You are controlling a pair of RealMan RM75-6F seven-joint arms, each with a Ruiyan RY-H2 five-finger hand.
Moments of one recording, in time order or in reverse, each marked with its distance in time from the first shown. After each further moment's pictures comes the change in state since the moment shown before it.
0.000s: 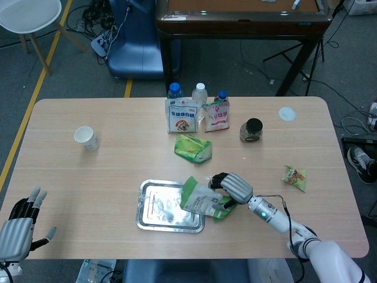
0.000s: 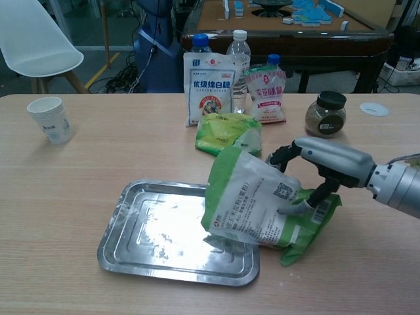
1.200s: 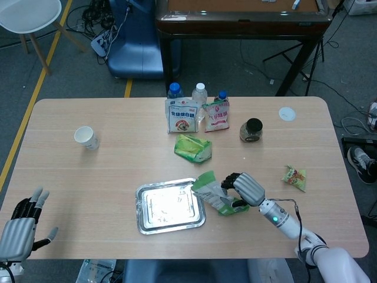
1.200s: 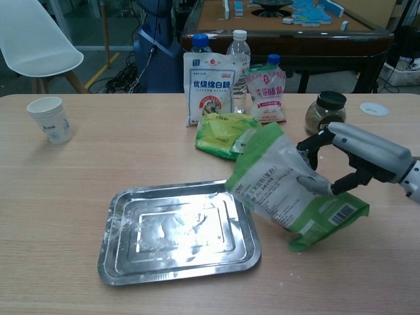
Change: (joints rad) left arm -0.005 -0.003 0.006 -0.009 0.004 -0.010 0.012; right arm -0.096 0.003 0.007 0.061 0.008 0.156 -0.006
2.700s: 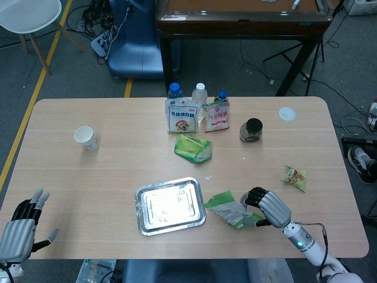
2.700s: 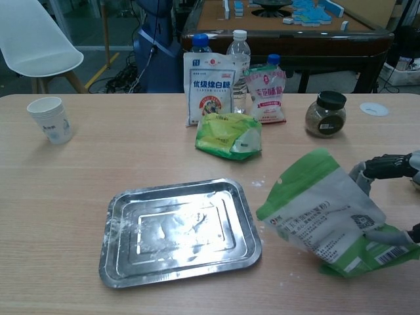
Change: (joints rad) left arm 0.004 -0.002 0.008 0.016 0.005 0.005 -0.036; right arm -0.239 -0.014 -0.050 0.147 -0.020 0.215 -0.036
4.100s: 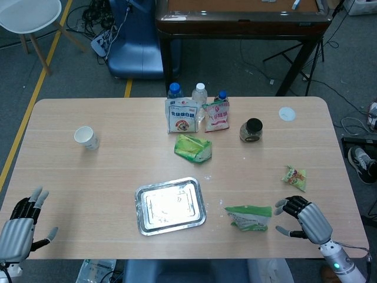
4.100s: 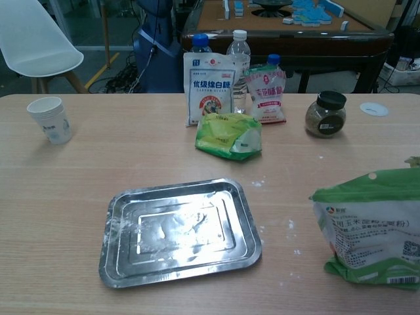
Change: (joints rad) left arm -0.003 0.015 -0.007 -0.015 0.015 0.010 -0.001; right arm -0.180 0.174 0.033 -0.099 0.045 0.113 -0.074
